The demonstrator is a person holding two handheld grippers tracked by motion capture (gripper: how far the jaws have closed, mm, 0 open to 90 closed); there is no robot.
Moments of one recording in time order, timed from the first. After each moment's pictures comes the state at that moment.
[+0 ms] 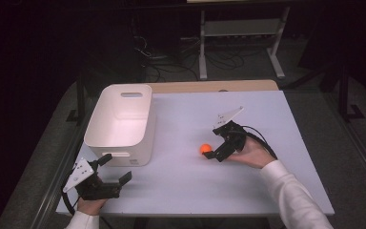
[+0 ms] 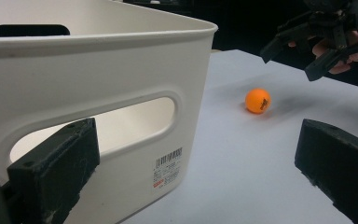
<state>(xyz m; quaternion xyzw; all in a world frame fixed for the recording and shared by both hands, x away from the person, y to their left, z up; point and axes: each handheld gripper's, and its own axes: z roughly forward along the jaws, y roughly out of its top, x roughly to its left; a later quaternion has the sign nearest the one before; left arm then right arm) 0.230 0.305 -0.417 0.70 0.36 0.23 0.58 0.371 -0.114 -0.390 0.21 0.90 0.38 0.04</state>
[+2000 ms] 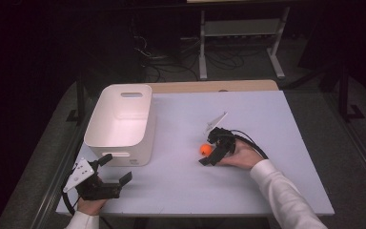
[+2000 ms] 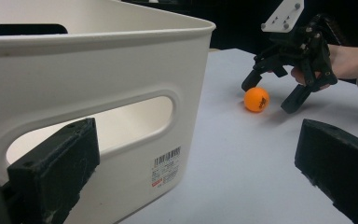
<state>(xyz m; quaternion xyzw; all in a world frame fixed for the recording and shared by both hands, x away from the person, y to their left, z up) 0.230 0.304 -0.417 0.70 0.35 0.23 0.58 0.393 -0.093 -0.436 0.20 0.93 0.32 -0.01</state>
